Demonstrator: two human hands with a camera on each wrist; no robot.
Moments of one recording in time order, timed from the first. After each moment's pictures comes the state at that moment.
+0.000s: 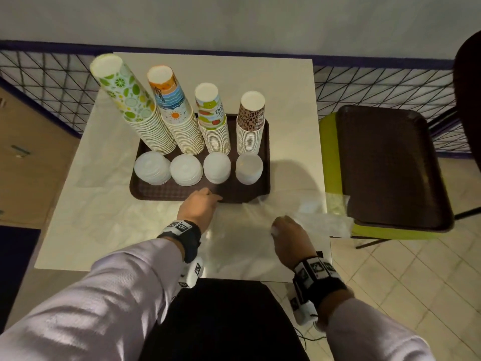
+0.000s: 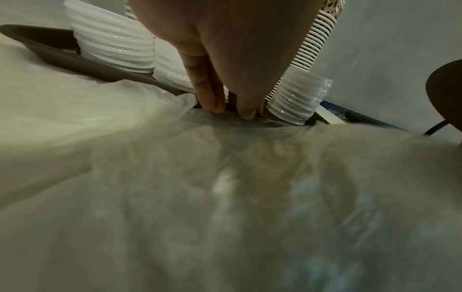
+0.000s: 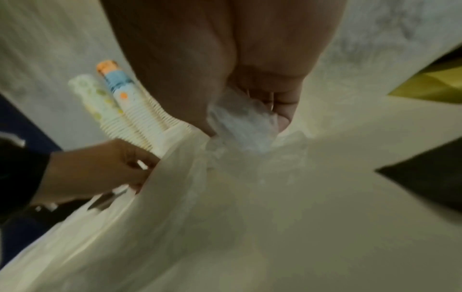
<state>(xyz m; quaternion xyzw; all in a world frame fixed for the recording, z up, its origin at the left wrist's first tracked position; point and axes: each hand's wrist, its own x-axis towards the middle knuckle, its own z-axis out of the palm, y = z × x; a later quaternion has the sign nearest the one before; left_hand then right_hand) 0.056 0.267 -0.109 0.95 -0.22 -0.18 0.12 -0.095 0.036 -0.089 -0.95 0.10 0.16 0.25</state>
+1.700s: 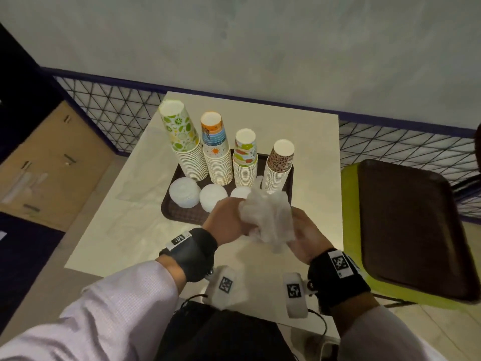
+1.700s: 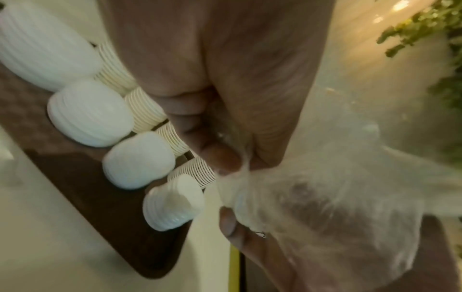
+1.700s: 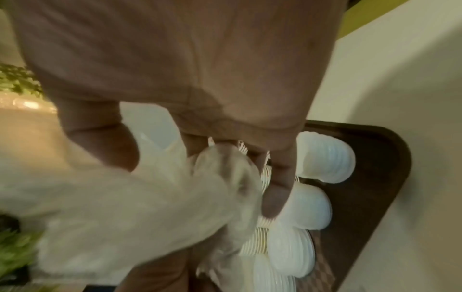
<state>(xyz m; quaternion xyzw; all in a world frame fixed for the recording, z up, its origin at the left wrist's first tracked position) 0.051 0.242 0.041 0.89 -0.25 -0.16 0.34 -0.010 0.060 0.058 -0.54 0.11 0.16 0.82</state>
